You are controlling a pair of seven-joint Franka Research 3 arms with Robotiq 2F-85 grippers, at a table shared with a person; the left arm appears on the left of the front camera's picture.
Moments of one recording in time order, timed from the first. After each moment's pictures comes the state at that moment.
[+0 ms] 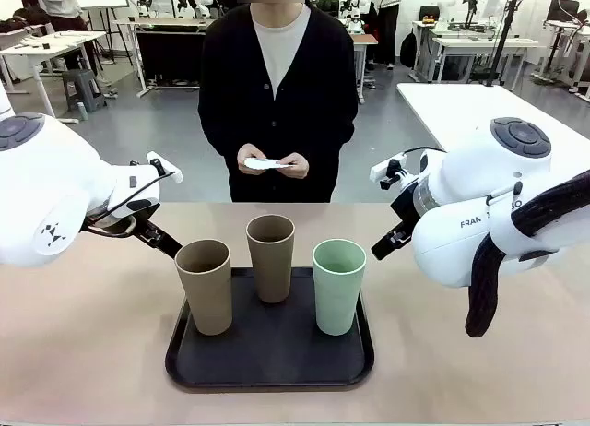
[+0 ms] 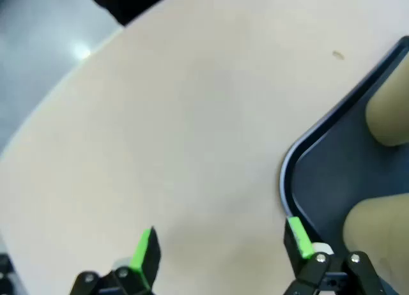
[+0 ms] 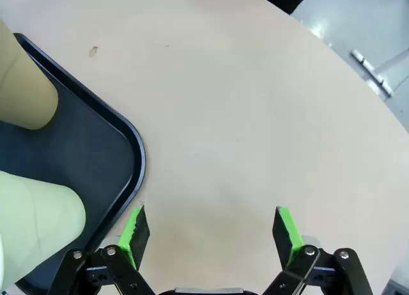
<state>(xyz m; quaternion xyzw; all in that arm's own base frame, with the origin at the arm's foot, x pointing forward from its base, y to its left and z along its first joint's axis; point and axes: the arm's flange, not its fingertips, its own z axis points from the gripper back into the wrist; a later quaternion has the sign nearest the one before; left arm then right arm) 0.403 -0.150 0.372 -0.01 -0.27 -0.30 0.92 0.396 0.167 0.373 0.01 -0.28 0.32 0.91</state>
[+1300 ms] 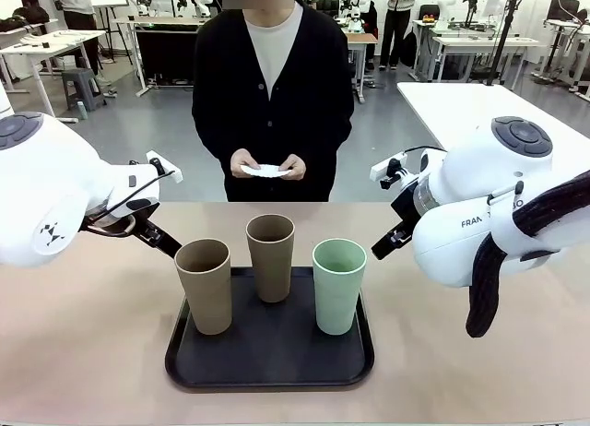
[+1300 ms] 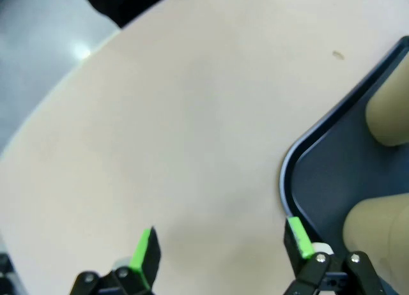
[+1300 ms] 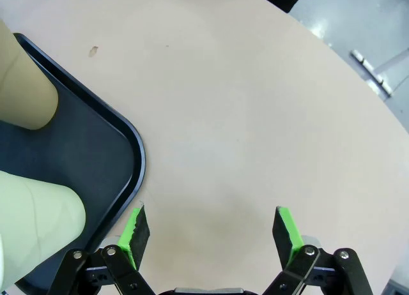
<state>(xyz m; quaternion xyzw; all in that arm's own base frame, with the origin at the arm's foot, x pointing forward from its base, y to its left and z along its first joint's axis) 0.403 -0.150 0.372 -0.01 -0.27 -0.30 0.92 0.396 0.167 0.373 0.01 -0.28 0.32 0.91</state>
